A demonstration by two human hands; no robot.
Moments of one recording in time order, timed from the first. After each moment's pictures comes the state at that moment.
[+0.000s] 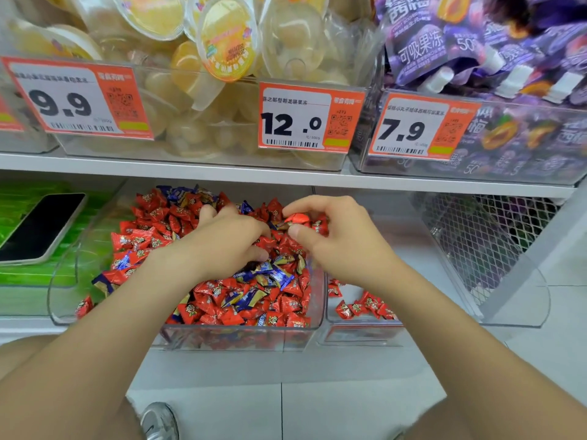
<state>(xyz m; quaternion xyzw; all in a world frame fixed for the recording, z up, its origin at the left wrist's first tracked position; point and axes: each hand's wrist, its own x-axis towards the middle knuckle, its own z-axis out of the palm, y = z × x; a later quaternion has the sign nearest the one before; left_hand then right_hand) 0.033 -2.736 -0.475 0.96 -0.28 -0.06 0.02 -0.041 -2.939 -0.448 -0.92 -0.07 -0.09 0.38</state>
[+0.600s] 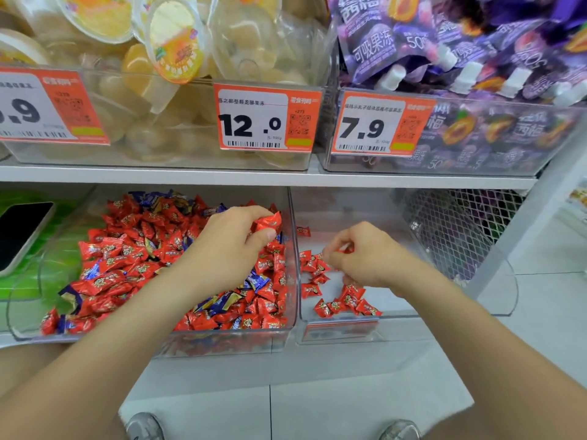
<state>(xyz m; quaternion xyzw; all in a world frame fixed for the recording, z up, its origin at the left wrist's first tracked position) -0.013 -2.776 -0.457 0.92 -0.23 0.01 0.33 -0.056 -3.011 -0.458 -0.92 0.13 0.10 0.37</state>
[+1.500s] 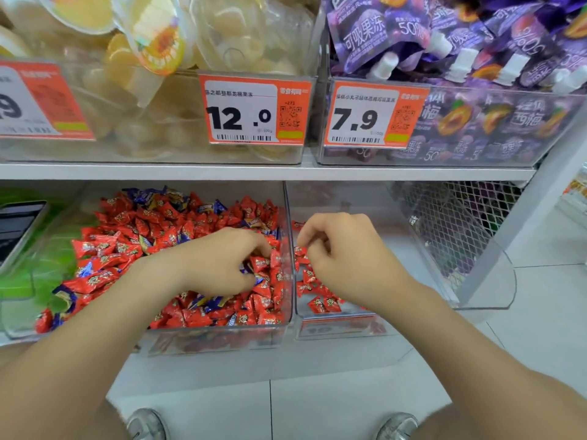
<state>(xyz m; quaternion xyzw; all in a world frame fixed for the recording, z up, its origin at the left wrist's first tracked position) 0.012 -2.766 -0.470 0.92 -0.35 -0.17 0.09 -0.080 -2.977 -0.449 -0.96 -0.03 -0.09 0.27</state>
